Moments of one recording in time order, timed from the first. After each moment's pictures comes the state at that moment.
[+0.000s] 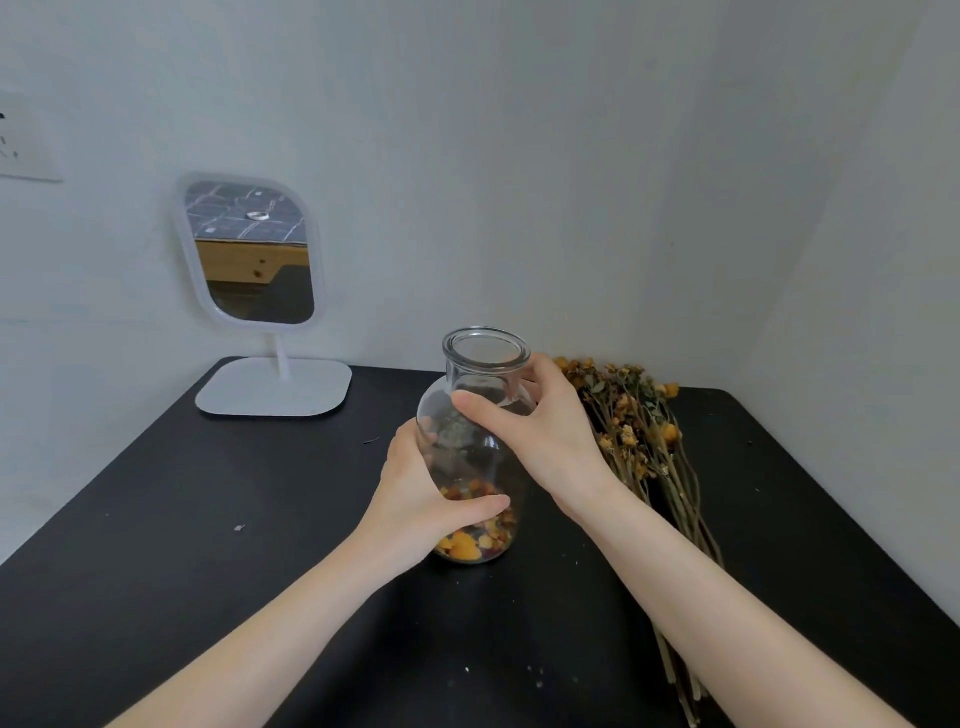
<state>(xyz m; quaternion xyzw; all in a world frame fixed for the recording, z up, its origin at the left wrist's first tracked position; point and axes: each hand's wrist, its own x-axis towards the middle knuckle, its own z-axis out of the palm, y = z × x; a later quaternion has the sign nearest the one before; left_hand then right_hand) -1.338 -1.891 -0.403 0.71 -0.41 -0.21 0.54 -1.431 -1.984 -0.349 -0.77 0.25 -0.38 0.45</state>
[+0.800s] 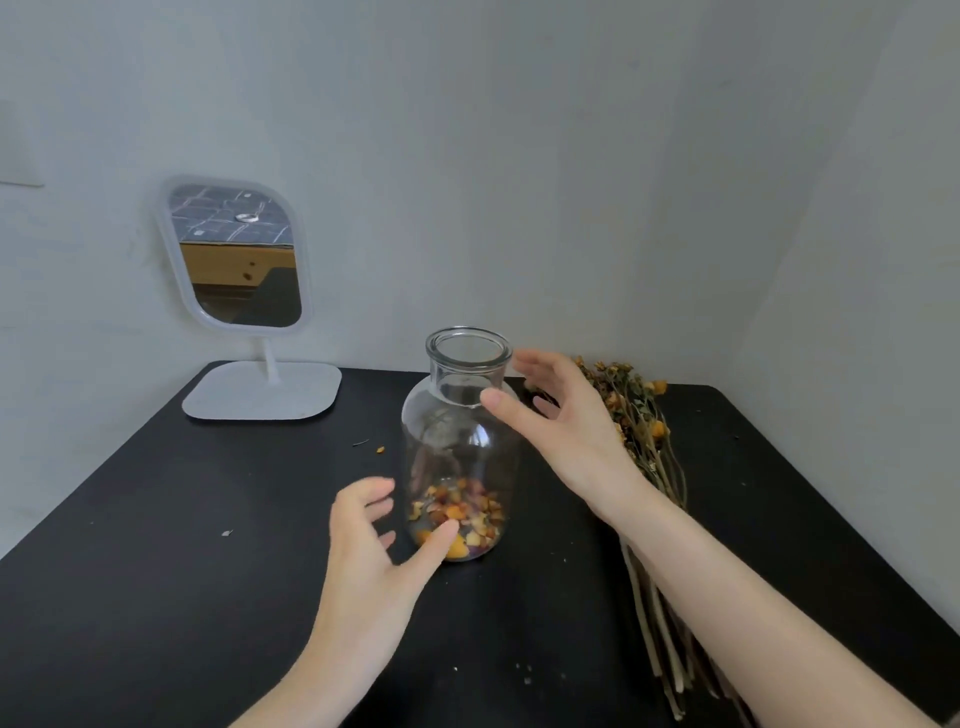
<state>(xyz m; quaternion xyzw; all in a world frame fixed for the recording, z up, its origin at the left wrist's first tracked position) -1.364 -1.844 -0.427 0.70 -0.32 -0.15 0.62 -1.457 -1.995 -0.346 -0.78 0.25 -0.36 0.45</state>
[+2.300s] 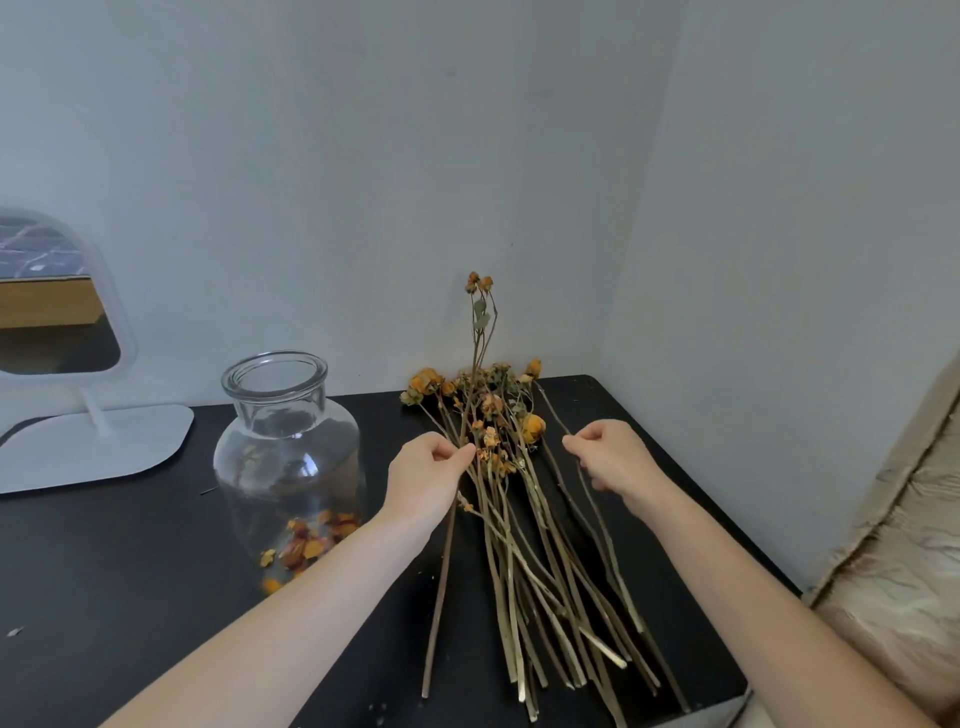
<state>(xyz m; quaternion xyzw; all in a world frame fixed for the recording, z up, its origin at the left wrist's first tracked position) -1.432 -2.006 -0.389 0.70 -0.38 -0.29 0.54 -1.591 -2.112 -0.379 -0.71 0.55 -0.26 0.36</state>
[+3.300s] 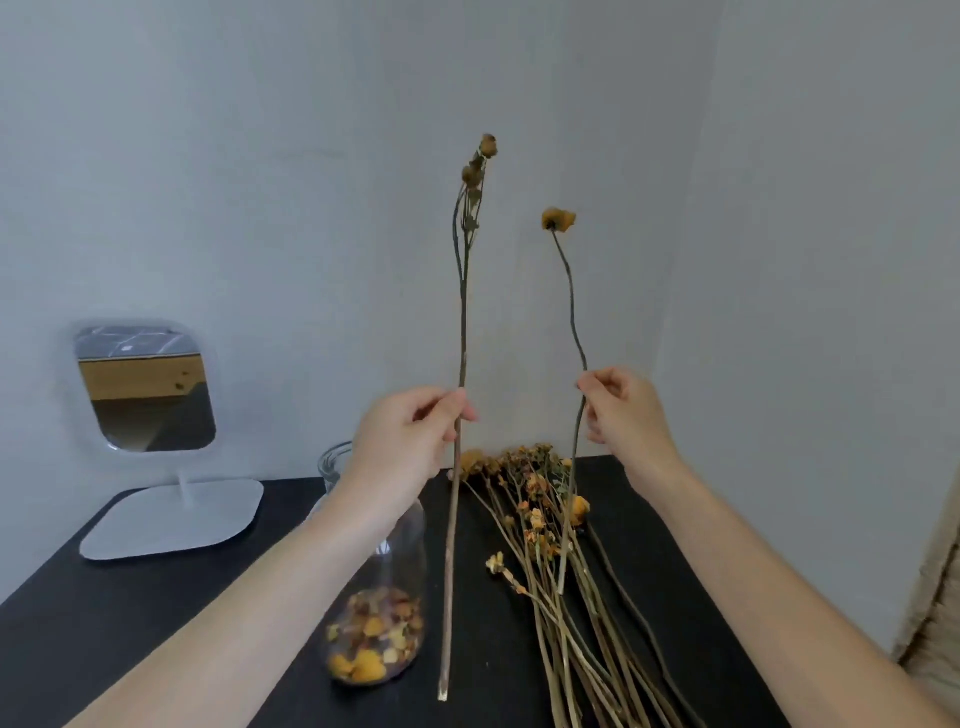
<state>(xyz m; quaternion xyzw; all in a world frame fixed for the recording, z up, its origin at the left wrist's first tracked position) -1.392 -1.945 -0.270 0.58 -0.48 -0.18 0.63 -1.541 -2.084 -0.272 -0.68 0.38 -0.49 0.40</state>
